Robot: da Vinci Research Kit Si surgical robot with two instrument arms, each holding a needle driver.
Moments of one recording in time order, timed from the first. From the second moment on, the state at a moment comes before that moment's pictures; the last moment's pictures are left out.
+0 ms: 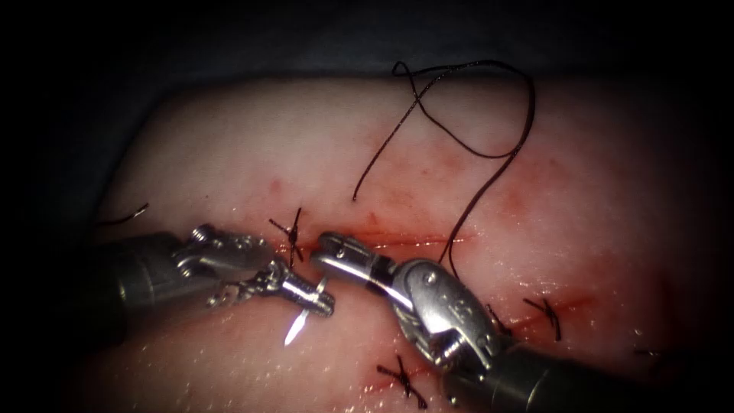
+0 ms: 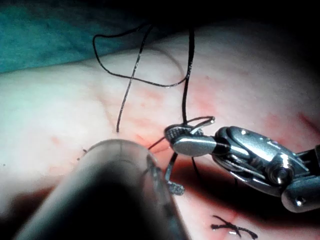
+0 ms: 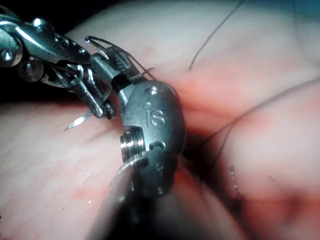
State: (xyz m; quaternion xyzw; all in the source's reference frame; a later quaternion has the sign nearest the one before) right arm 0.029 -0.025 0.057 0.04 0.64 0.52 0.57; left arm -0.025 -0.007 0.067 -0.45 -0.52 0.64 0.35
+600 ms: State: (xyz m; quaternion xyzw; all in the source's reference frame) right arm 0.028 -0.023 0.057 0.00 0.64 0.41 0.65; left arm -0.024 -0.008 0.065 -0.49 -0.34 0.72 0.35
